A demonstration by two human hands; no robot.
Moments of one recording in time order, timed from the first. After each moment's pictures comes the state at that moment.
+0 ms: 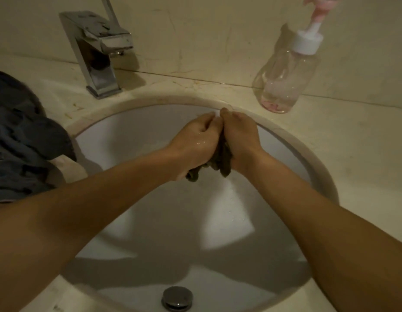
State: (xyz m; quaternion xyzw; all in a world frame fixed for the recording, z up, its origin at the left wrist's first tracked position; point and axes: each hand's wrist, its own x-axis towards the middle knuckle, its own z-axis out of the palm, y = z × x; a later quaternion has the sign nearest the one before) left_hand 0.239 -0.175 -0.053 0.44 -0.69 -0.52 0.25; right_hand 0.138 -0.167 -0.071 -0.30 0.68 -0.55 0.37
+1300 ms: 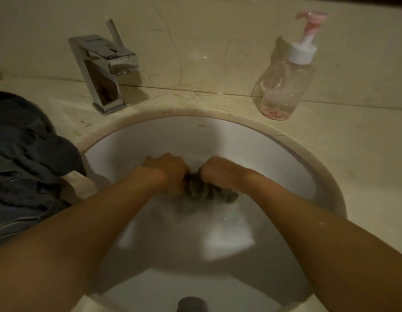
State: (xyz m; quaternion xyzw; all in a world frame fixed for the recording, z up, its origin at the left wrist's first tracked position) left_hand 0.278 -0.225 -0.096 0.43 -0.88 -0.08 -0.21; right_hand 0.137 -0.164 -0.098 -0.56 0.73 -0.11 0.38
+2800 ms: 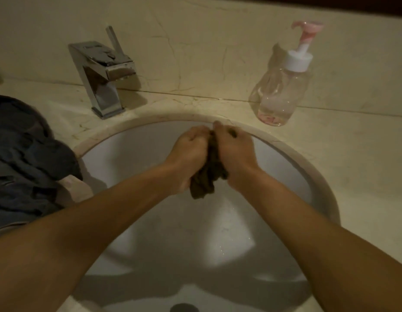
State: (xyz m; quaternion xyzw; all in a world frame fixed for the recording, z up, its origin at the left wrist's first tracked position) left_hand 0.241 -0.179 -0.050 0.43 -0.57 -0.62 0.33; right_hand 0.148 -0.151 -0.052 -0.35 0.67 -0.55 0.35
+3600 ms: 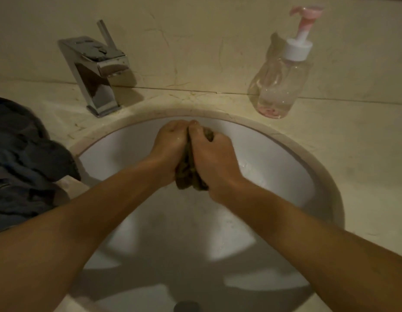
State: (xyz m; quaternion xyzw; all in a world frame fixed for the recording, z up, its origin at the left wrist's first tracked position) left_hand 0.256 -0.194 -0.055 0.51 -0.53 -0.57 0.37; right_hand 0.182 -0.139 -0.057 -0.36 0.66 -0.52 0.40
